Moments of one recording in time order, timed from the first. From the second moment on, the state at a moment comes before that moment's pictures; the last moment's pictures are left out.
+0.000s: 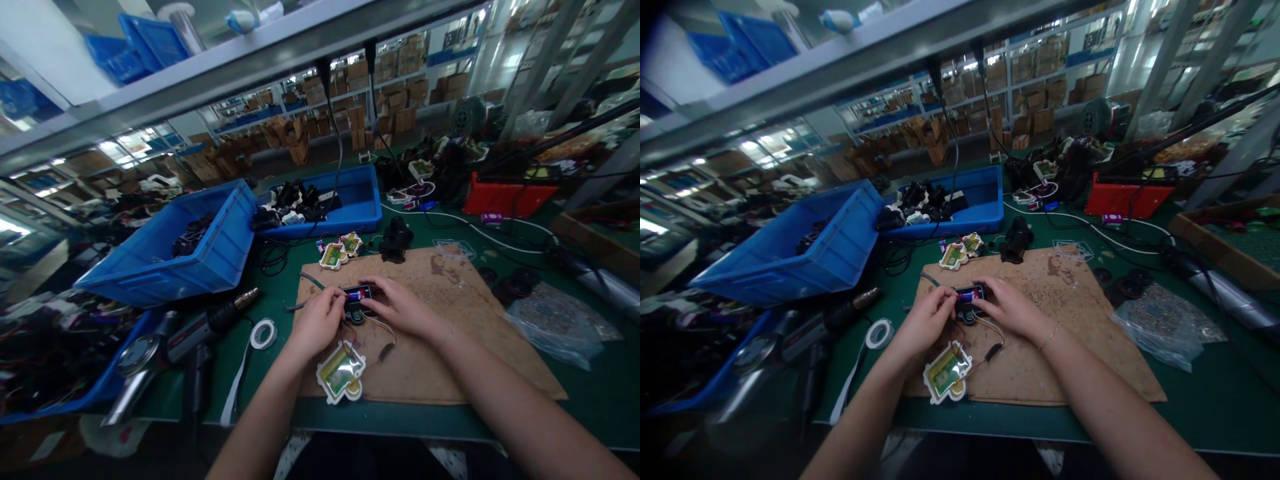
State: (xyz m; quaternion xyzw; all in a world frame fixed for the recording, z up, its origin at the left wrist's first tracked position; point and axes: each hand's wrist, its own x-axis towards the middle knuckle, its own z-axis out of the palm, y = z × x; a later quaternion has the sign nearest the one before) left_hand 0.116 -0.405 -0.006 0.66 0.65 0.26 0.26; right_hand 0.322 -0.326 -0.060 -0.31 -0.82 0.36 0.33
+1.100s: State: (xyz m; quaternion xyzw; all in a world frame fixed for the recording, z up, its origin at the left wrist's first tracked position) left_hand 0.112 -0.388 -0.041 0.74 0.60 0.29 0.07; right_hand 0.298 -0.321 -0.069 -0.35 -0.69 0.53 0.36
